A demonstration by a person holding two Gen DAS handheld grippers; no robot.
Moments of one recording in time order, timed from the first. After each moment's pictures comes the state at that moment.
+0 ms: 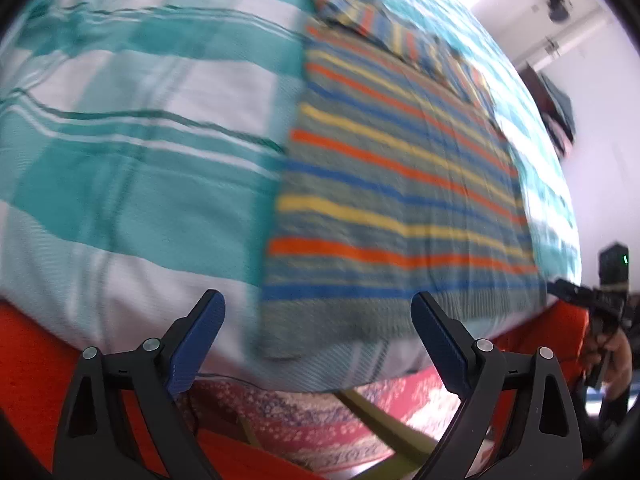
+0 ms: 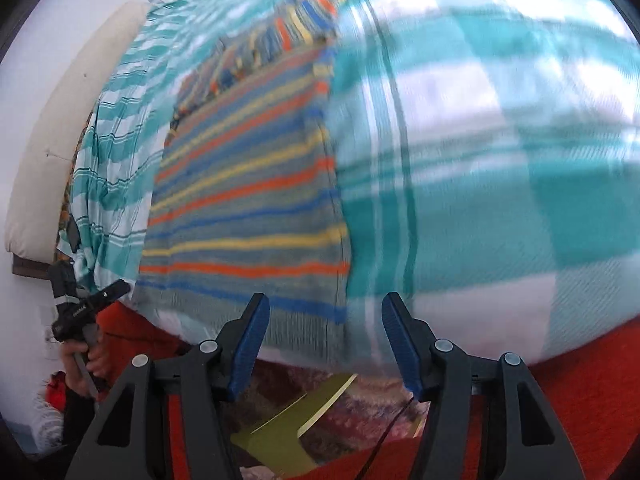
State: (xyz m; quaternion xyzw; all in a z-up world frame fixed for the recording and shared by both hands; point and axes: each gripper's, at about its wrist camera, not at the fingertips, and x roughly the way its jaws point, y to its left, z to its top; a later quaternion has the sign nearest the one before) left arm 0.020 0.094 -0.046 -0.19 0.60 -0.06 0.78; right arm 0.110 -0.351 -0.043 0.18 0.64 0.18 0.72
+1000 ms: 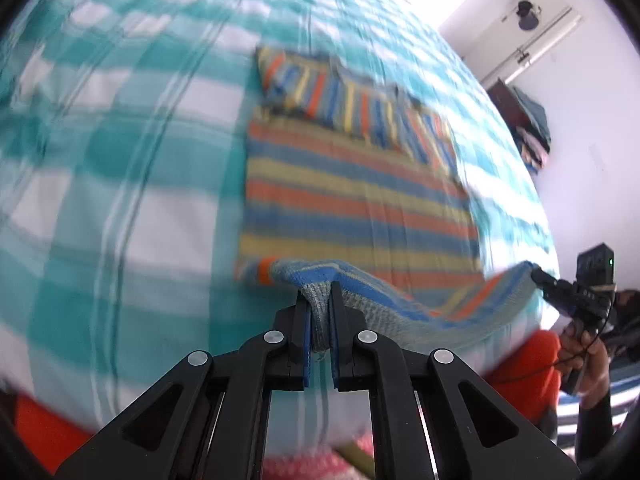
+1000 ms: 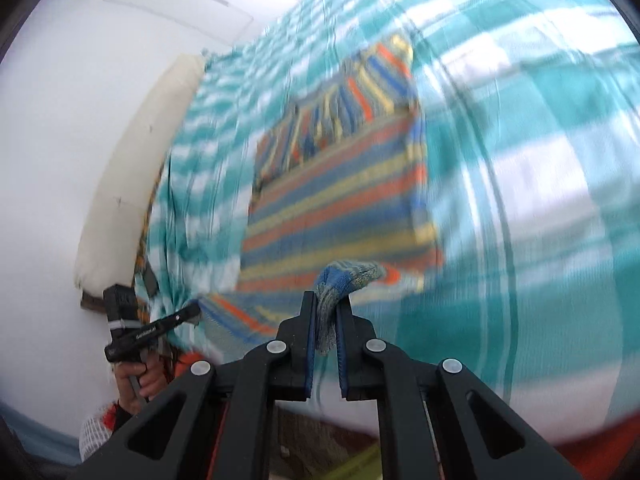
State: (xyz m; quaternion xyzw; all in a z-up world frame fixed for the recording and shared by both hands) left arm 0.120 0.099 0.024 -0.19 0.54 -0.08 0.82; right arm 0.154 -0.337 -0.005 0.30 0.53 0.25 0.75
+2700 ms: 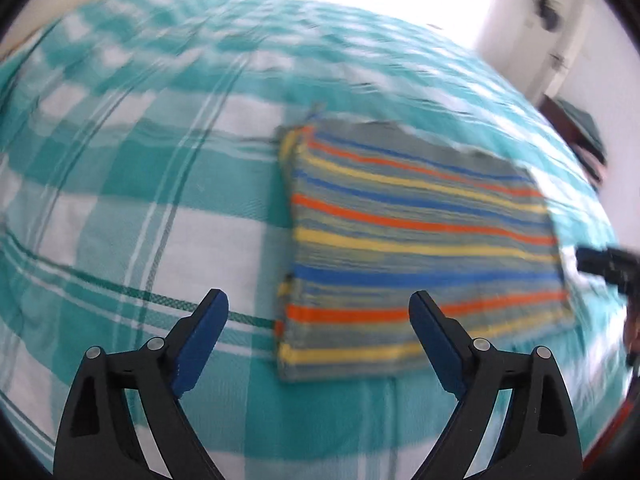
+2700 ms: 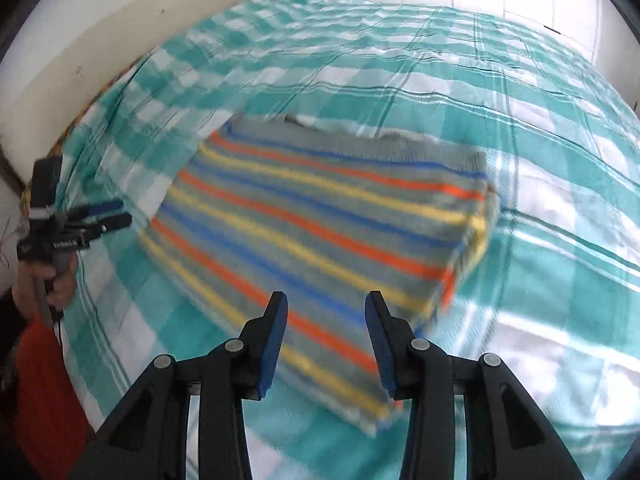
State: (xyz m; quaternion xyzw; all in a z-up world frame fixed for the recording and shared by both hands) left arm 0.283 0.102 -0.045 -0.10 0.49 0.03 0.87; right arm 0.368 -0.243 -0.021 -0.04 0.51 0.29 0.81
